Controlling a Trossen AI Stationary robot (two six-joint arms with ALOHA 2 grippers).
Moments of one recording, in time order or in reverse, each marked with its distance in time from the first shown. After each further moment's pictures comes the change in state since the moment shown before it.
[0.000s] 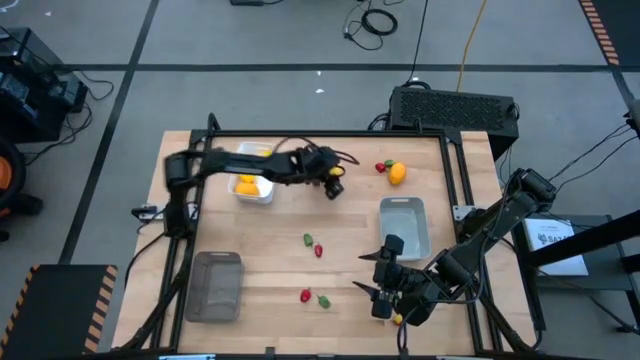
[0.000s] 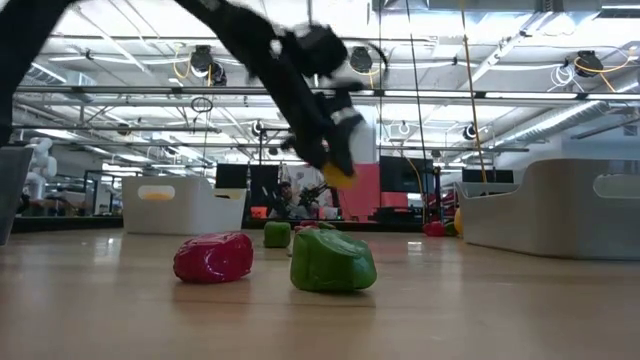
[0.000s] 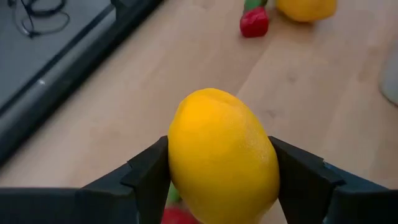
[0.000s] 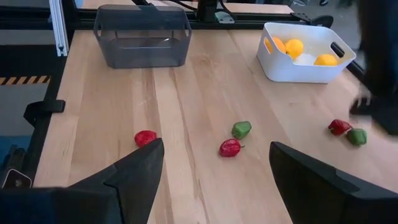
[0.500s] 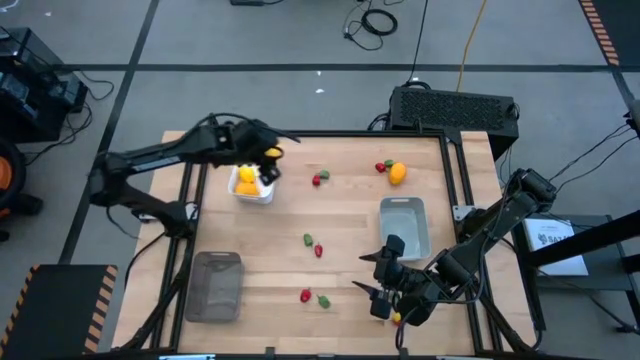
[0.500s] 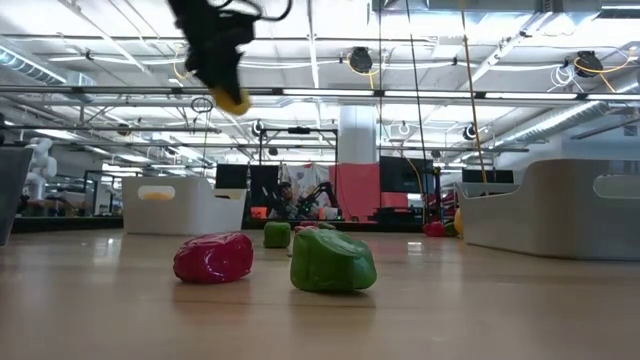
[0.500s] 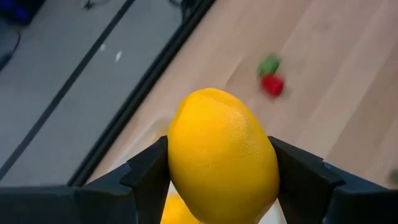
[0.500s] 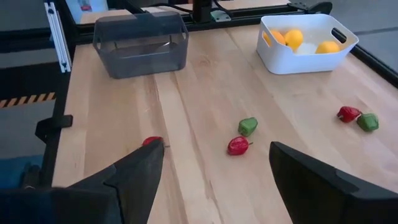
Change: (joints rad) left arm 0.089 -0.578 -0.079 -0.672 -0.051 0.074; right arm 0.001 0.000 0.000 0.005 0.000 0.103
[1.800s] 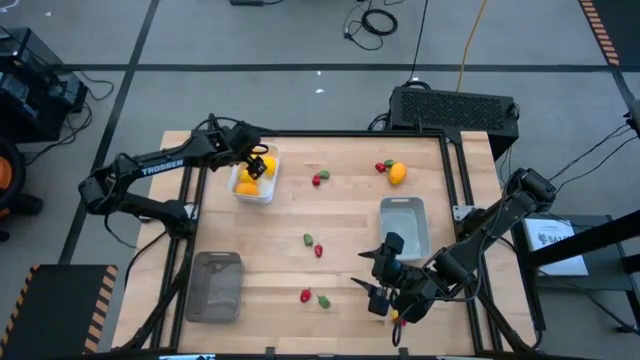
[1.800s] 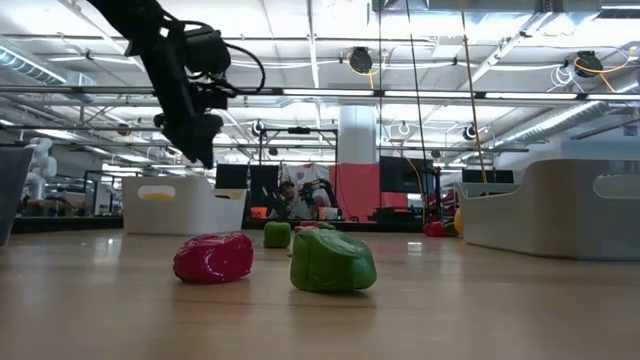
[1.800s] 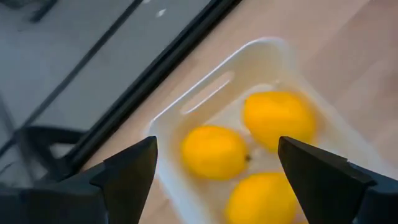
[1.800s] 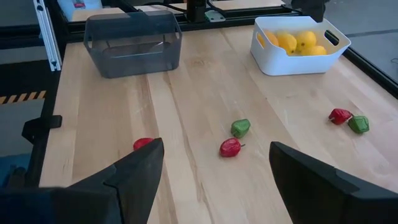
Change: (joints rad) left arm 0.253 -0.058 -0.416 0.344 -0.013 0.078; right arm -0.019 0.000 0.000 -0.006 0.003 -0.024
